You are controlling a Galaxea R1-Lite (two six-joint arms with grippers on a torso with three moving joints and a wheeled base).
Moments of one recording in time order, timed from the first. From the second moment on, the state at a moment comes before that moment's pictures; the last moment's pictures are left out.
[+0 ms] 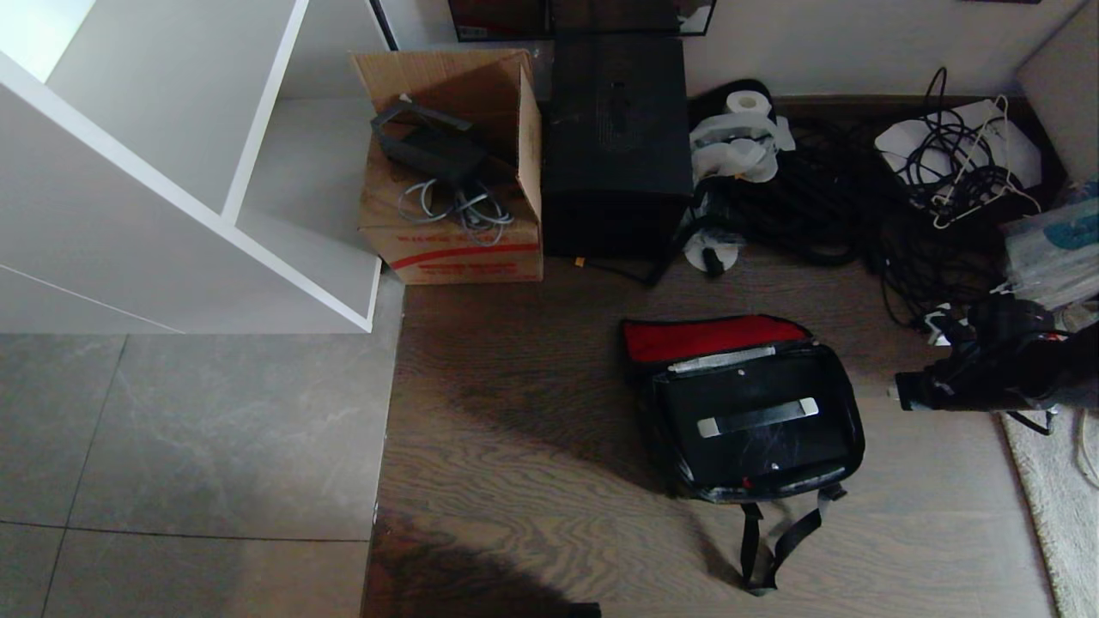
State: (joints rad) left arm 0.00 0.00 0.00 0.00 0.00 0.00; right arm -0.38 2.33 -1.34 -0.21 0.27 -0.29
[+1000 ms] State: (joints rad) left arm 0.00 0.00 0.00 0.00 0.00 0.00; right arm -0.04 2.25 -1.14 -0.13 0.14 0.15
